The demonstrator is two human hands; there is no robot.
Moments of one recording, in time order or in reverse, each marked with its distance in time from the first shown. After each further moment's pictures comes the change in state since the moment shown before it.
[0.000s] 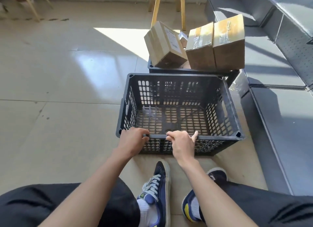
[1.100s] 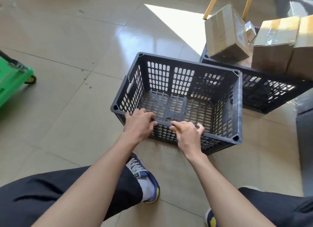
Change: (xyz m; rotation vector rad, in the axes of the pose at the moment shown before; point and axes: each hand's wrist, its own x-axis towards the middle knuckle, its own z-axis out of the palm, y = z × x) left_hand -0.031 -0.113 -0.023 -0.025 0.124 -0.243; right_hand 0.012 -0.094 0.078 0.010 -0.017 -0.315
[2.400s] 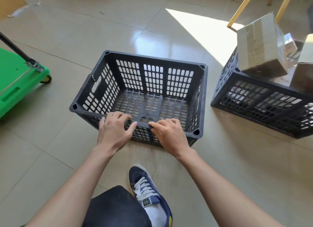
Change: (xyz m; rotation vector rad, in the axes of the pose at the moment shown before) left_hand 0.015 -0.142 -0.010 -0.076 0.320 -0.201; right_hand 0.081 -0.089 0.073 -0.035 -0.011 -0.602
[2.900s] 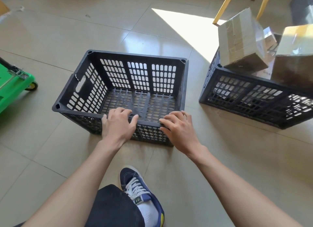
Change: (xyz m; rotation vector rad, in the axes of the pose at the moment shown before) left_hand 0.022 0.069 0.010 0.038 -0.071 -0.041; right_hand -0.027 0.065 -0.037 -0.112 0.114 -0.024
